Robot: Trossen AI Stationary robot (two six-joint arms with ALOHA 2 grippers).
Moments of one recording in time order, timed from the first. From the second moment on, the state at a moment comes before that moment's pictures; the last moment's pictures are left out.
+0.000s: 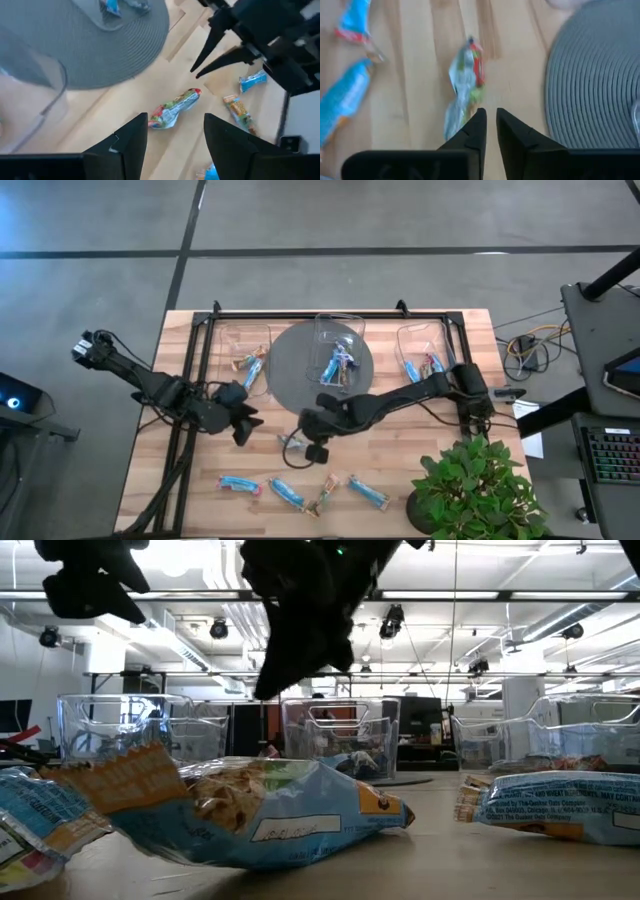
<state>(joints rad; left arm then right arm) -0.48 0.93 0.83 -0.71 -0.43 -1.05 0.22 2.07 1.62 -0.52 0.16 0.40</state>
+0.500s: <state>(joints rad) -0.48 0.93 0.80 -0.71 -0.43 -1.01 0.27 2.17 1.61 -0.57 0.10 0.46</state>
